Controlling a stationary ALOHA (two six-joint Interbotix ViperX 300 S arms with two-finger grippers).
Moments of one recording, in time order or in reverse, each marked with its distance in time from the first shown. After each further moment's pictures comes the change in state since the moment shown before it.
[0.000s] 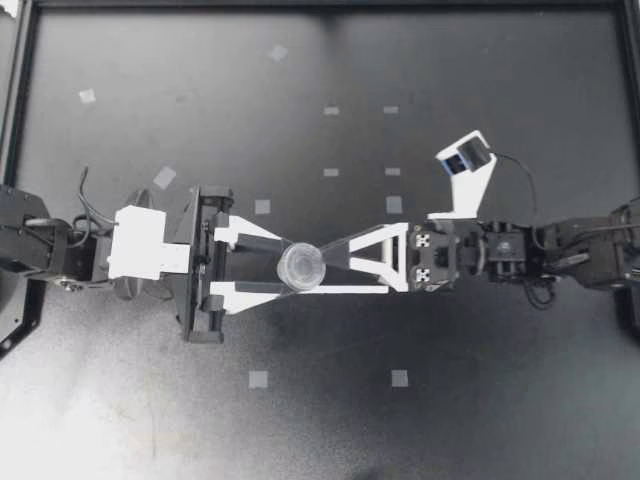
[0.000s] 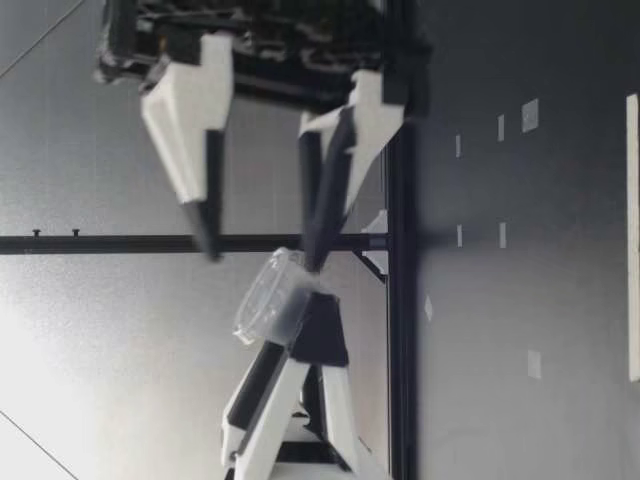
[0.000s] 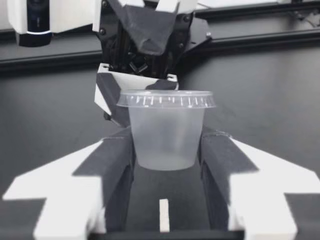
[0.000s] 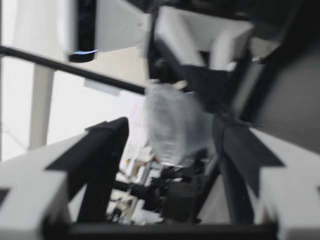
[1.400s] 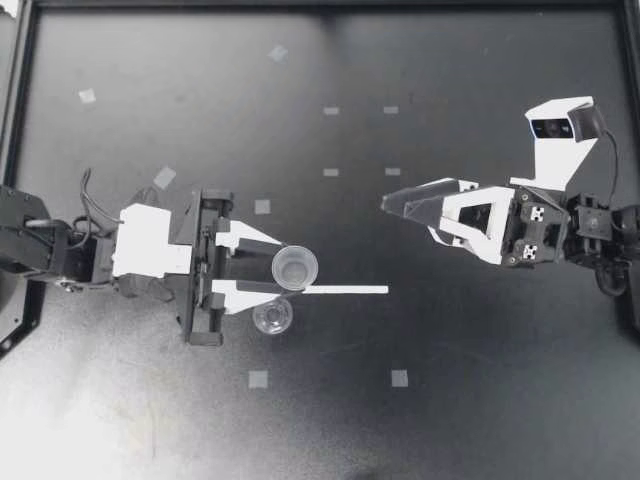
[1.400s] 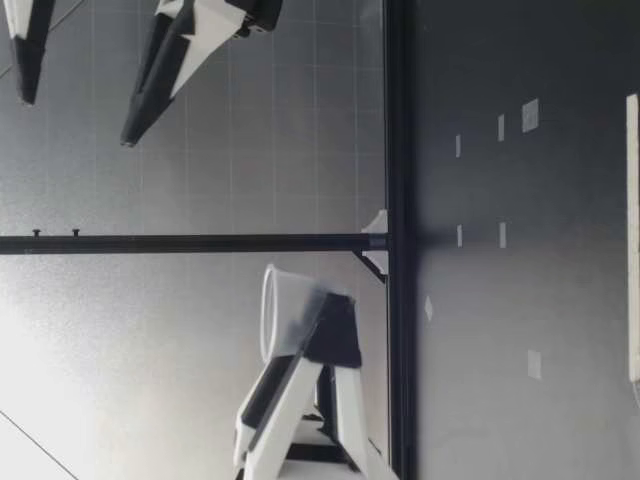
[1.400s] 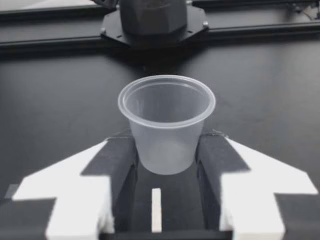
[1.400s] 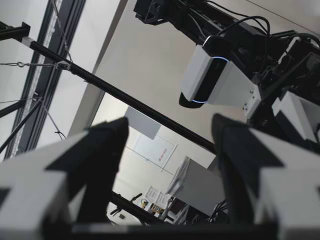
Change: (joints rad) left arm -0.005 0.002 0.000 -0.003 0.031 -0.034; right arm -0.034 -0.273 0.187 0.057 -0.130 -0.158
